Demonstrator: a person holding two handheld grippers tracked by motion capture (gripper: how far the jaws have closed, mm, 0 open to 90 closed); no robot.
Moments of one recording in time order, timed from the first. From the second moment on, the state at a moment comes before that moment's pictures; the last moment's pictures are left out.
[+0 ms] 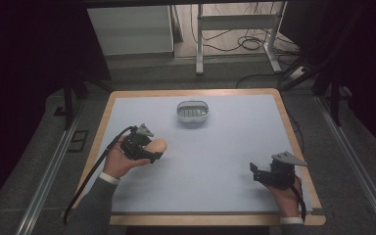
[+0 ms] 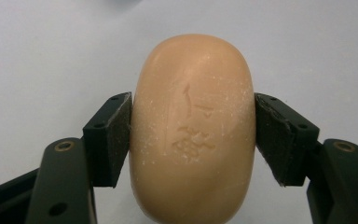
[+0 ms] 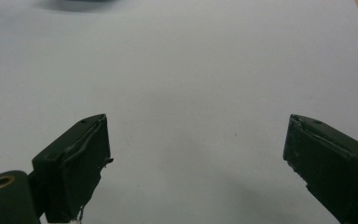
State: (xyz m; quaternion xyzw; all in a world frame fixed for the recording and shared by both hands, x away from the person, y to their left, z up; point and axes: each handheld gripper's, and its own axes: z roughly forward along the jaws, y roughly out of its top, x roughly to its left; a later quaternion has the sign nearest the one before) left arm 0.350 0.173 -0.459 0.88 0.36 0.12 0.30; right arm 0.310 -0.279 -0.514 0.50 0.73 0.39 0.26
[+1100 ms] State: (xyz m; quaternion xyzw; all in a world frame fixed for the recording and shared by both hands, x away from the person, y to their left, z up) left arm 0.371 0.156 -0.443 0.87 0.36 0.12 0.30; right arm 0.311 -0.279 -0.515 0.50 0.73 0.39 0.26
